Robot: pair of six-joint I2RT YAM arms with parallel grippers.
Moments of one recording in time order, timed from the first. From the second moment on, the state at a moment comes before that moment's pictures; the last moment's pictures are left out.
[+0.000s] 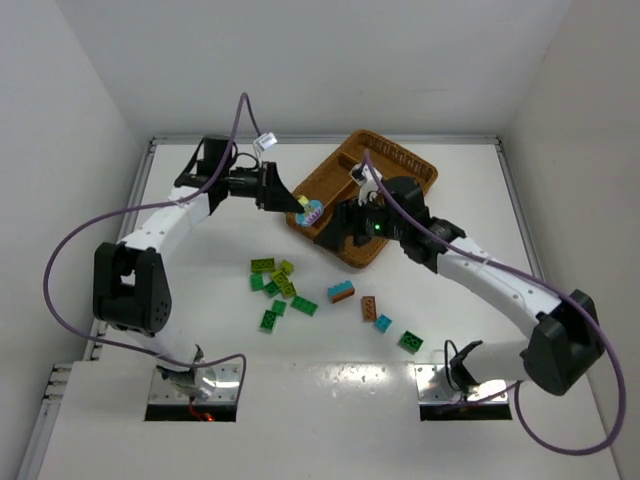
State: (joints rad) left arm -0.19 1.63 1.29 -0.27 1.20 -0.25; right arm 0.62 1.31 0.97 -0.09 -0.38 0.39
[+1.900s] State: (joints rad) left arm -0.31 2.02 1.76 -0.44 0.51 -0.36; right arm 0.47 1.34 0.98 -0.35 0.12 0.51
